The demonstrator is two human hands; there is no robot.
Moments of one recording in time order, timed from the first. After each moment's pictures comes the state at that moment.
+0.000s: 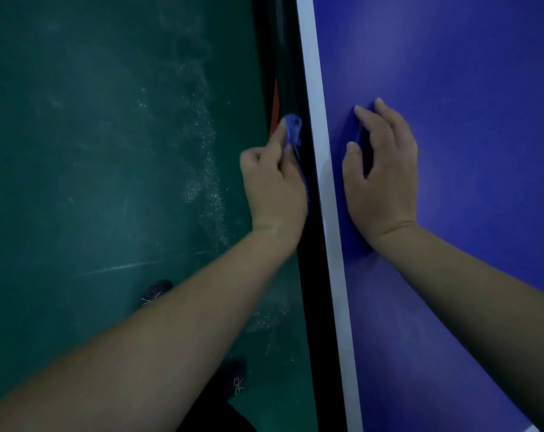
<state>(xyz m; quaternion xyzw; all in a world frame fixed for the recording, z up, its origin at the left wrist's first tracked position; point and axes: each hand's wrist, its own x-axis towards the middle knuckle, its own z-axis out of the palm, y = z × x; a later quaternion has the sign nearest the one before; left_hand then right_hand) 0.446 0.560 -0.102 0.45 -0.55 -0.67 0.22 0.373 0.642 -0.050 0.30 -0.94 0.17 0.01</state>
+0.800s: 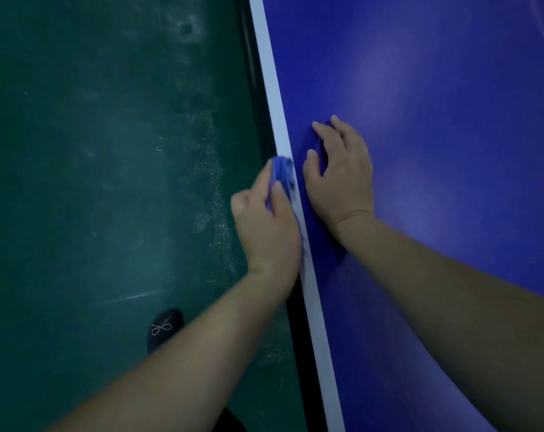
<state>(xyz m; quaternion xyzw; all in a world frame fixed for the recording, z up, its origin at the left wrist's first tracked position) 0.478 0.601 -0.060 0.46 -0.57 -0.64 0.24 0.370 0.643 -0.051 0.30 -0.93 0.19 0.00</state>
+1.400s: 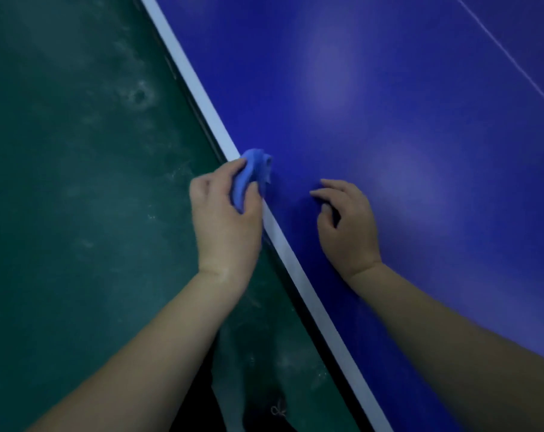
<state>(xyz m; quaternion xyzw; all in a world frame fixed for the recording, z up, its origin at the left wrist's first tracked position) 0.431 0.494 -0.024 0.28 -0.76 -0.54 0.23 0.370 0.658 -0.043 0.18 -0.93 0.31 0.04</state>
